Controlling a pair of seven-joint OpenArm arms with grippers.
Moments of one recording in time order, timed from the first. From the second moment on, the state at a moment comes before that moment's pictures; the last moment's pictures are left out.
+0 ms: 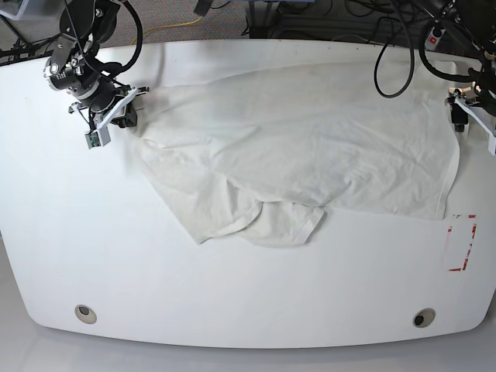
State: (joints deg) left arm 6.8 -13.3 -51.4 113.4 -18.8 -43.0 72.0; right arm -15.9 7.8 29.7 103.1 26.2 34.9 -60.1
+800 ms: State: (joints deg) left arm -19.0 -15.3 -38.6 73.2 0.7 -41.1 52.3; right arm -16.3 5.8 29.5 103.1 26.2 34.9 -60.1
